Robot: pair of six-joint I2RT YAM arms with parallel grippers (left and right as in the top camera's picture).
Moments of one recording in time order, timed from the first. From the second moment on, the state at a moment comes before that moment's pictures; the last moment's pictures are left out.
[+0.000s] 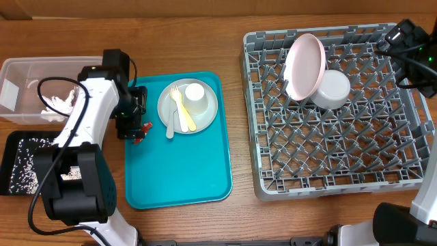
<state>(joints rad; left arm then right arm) 0.04 1.86 1.41 -1.06 0.08 -1.58 -0.20 1.64 2.09 -1.40 0.09 0.59</state>
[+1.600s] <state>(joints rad) 0.03 1.88 1.19 -0.91 -0.01 -1.71 -0.20 1.64 2.09 -1.40 0.09 0.59</state>
